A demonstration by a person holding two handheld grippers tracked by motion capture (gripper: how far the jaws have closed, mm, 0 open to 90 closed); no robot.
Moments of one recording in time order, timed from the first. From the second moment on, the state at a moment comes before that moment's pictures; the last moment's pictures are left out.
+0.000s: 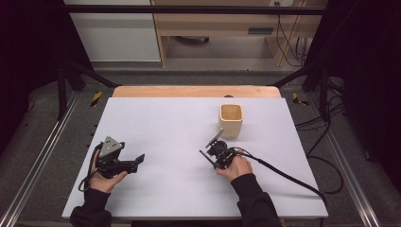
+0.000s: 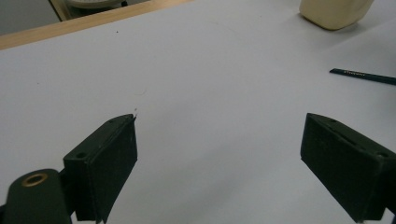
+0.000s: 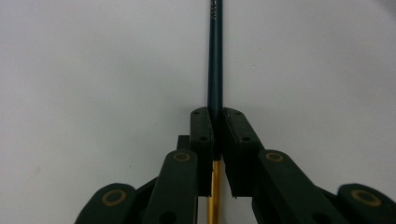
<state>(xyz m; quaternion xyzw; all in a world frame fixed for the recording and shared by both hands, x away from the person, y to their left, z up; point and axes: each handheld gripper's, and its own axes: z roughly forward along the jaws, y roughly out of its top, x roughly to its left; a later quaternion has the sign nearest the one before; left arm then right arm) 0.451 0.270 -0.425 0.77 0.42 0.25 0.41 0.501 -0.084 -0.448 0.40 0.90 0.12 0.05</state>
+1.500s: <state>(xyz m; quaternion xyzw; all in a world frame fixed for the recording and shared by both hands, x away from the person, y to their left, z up) 0.443 0.235 -0.415 0.82 0.33 0.24 0.40 0.484 -0.108 -0.395 0.27 0.93 0.22 0.06</state>
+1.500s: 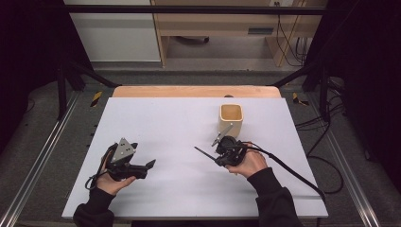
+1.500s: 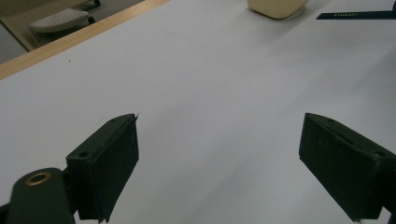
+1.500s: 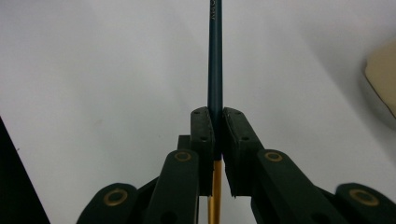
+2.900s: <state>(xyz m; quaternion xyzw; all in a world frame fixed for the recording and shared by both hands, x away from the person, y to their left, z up) 0.463 0.135 -0.392 0.89 0.06 0.30 0.33 0.487 -0.104 -0.378 0.28 0.93 0.23 0.01</state>
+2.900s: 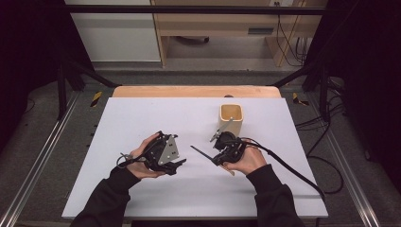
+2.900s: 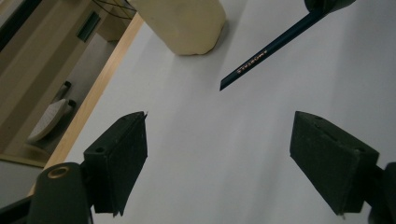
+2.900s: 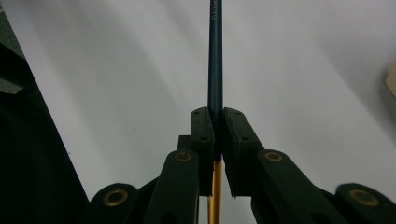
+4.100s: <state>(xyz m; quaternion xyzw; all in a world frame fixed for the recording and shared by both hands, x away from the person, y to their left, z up) 0.457 0.096 -0.405 0.88 -0.09 0.35 0.29 0.485 -0.093 -0.374 0.27 0.93 0.24 -0.01</state>
